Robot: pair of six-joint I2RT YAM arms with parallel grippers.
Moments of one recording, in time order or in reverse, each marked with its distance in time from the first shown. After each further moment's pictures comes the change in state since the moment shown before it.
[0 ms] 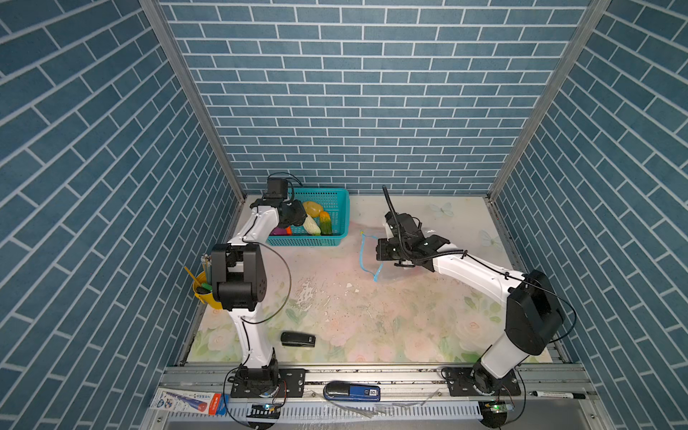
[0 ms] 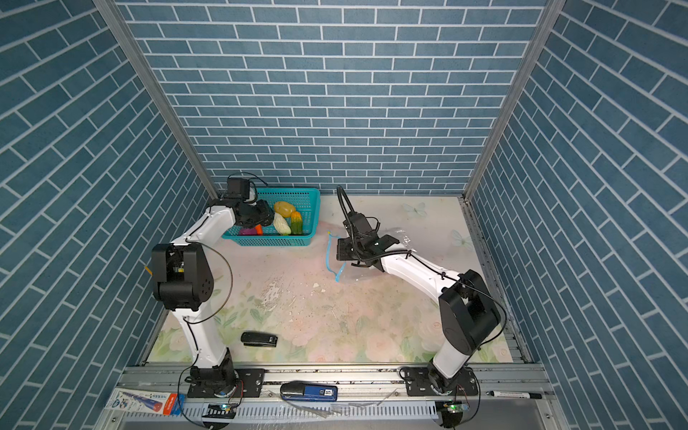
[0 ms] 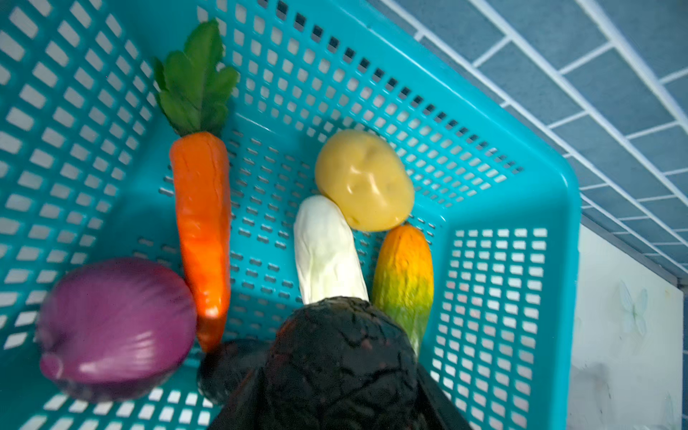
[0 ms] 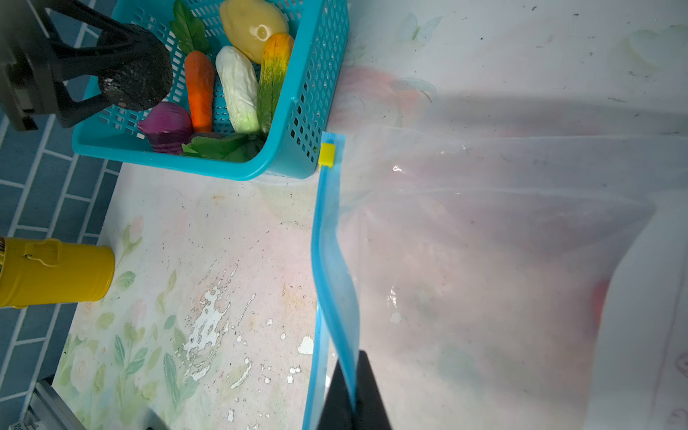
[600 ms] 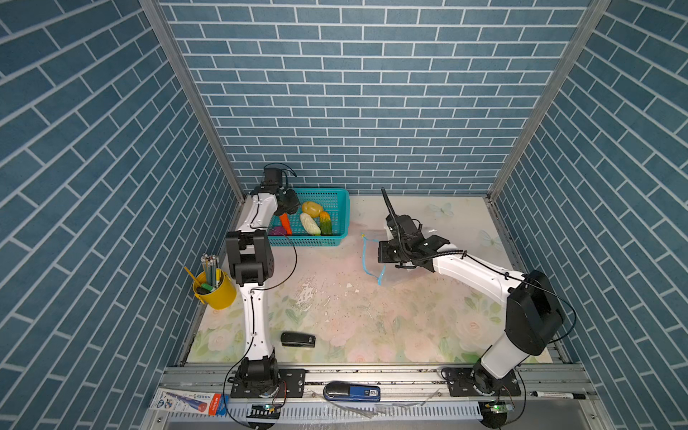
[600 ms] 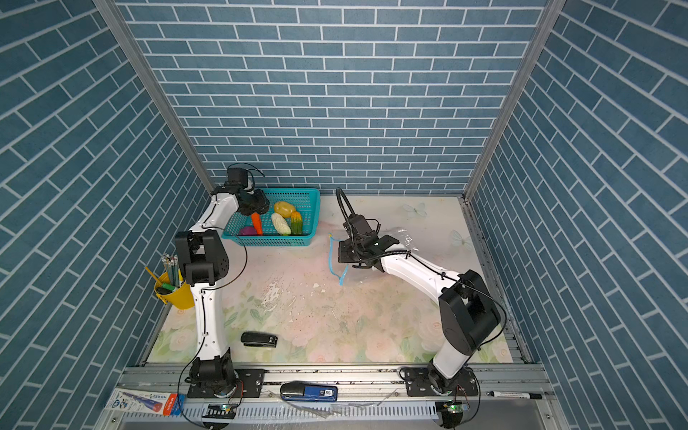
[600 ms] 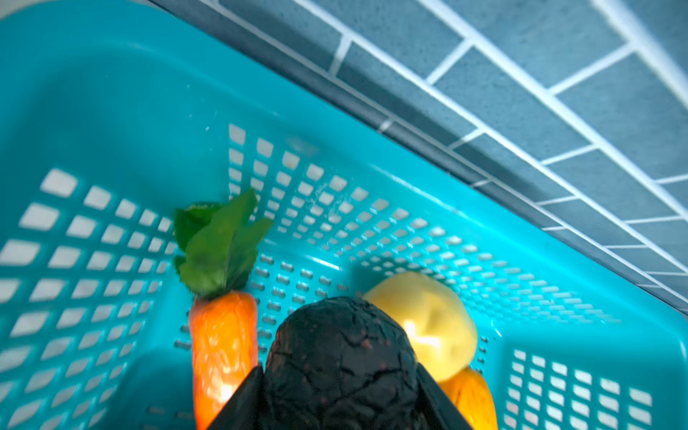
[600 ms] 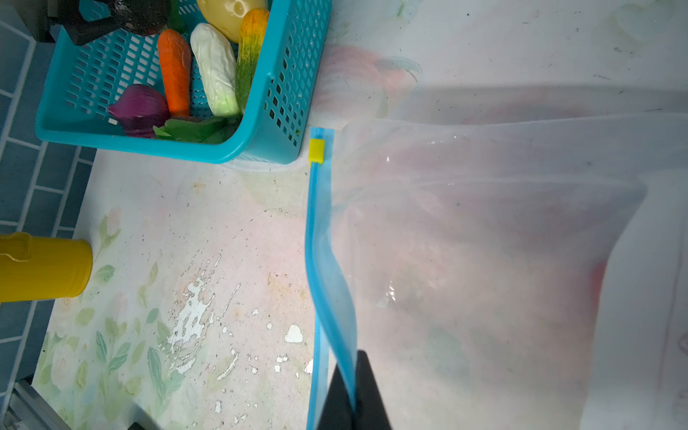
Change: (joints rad) left arm 0.086 0.421 0.536 -0.131 -0.013 0.052; right arm 0.001 0.002 0.000 -0.050 0.016 0.000
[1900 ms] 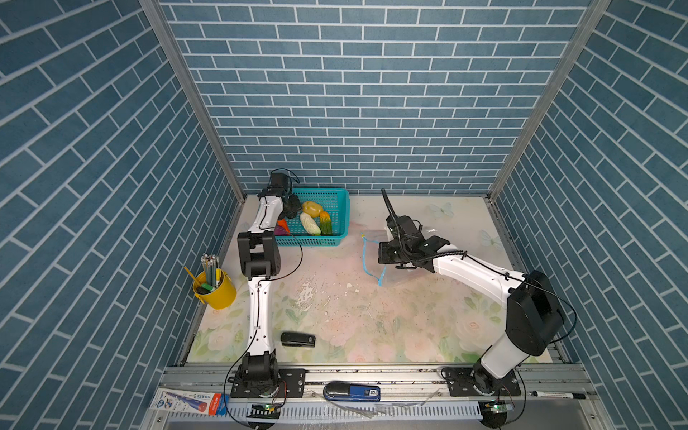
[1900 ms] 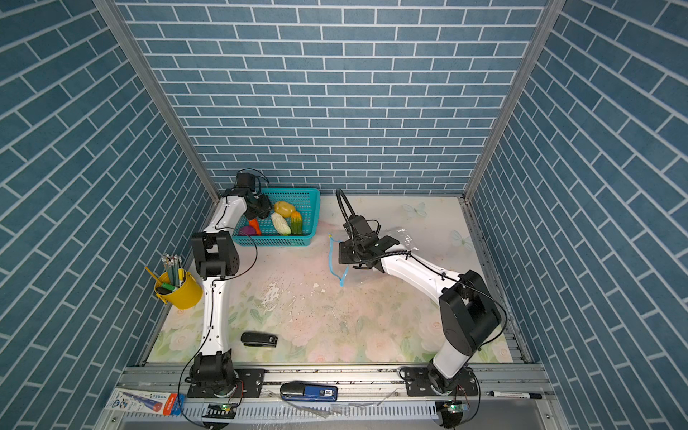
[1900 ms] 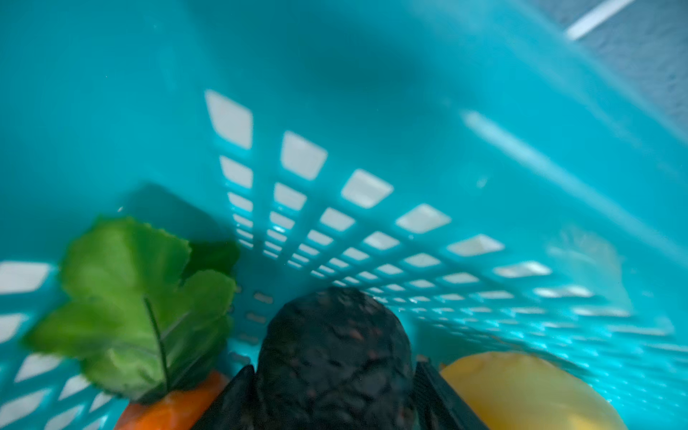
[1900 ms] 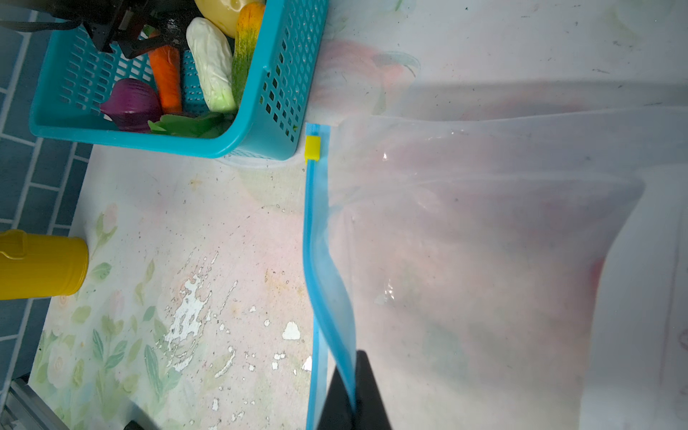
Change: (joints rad) left arm -0.006 0.274 0.309 -0.102 -0.104 0.007; right arm 0.001 -0.003 -0.006 -0.008 0.002 0.000
